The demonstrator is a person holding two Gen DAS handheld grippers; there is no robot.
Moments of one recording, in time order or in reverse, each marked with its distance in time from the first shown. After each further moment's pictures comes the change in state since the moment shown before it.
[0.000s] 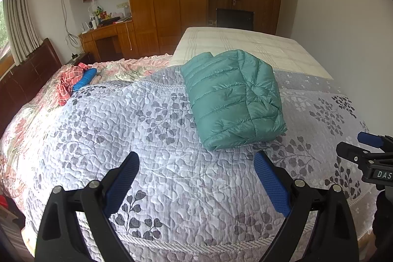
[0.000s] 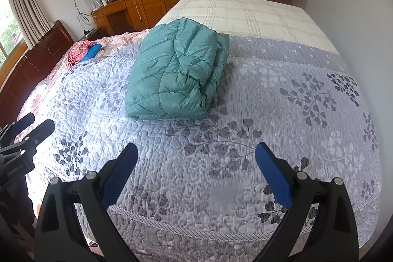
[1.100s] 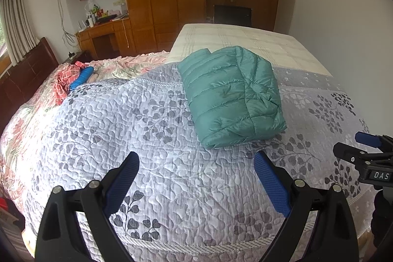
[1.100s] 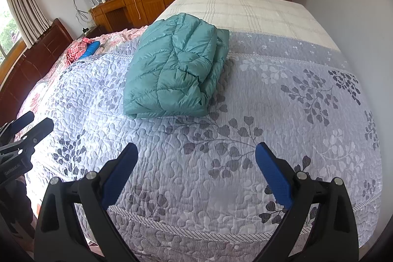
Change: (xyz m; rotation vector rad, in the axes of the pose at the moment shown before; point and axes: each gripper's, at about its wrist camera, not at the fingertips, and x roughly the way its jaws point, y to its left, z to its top) left arm 0.009 0.004 0.001 0.016 0.021 -0.022; right arm 0.008 -0.002 0.004 -0.001 0.011 -0.001
